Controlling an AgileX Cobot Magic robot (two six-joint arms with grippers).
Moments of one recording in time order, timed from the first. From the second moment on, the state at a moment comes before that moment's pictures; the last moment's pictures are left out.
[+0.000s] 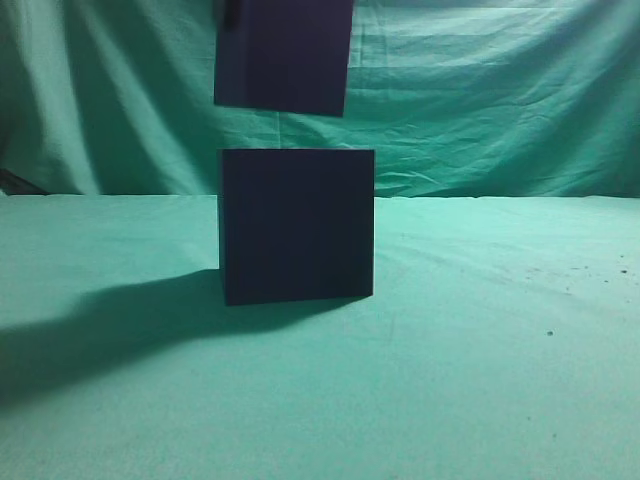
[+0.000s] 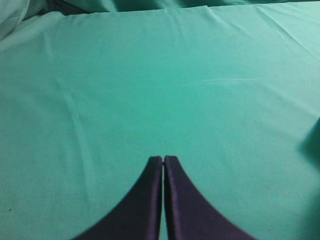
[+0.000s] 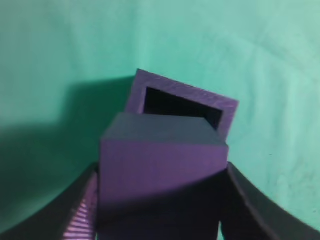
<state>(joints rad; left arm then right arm) -0.11 -0.02 0.02 0.09 0.36 -0.03 0.85 1.83 -1.66 -0.04 1.24 0.26</state>
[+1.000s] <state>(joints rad) -0.11 -0.02 0.02 0.09 0.36 -0.03 0.83 1.91 -1.67 -0.08 1.23 0.46</state>
